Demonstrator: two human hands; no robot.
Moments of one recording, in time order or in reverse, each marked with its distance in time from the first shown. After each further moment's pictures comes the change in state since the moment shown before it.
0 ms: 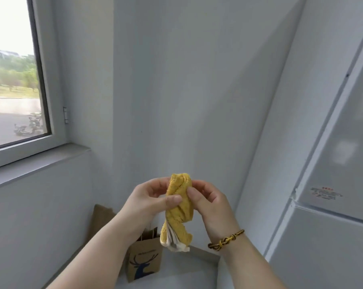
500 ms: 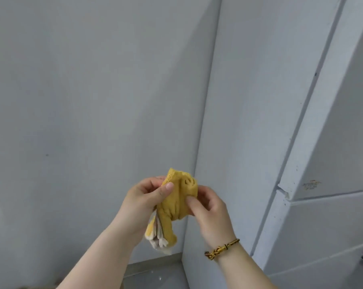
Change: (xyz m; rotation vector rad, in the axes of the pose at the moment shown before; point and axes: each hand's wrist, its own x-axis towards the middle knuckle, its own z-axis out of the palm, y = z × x) left_hand 0.182 -0.029 -0.045 -0.293 -0.392 -0.182; right_hand 0.117 0.034 0.028 -0.144 0.703 0.008
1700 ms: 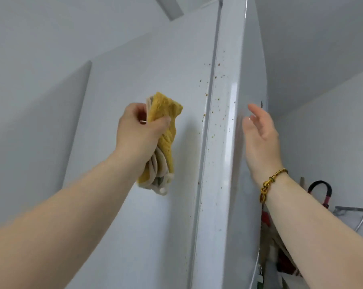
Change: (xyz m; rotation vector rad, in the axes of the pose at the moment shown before) left_hand 0.249 0.140 0.251 -0.131 -0.247 0.648; right_hand 0.169 -0.248 -0.192 -0.662 0.848 -0.735
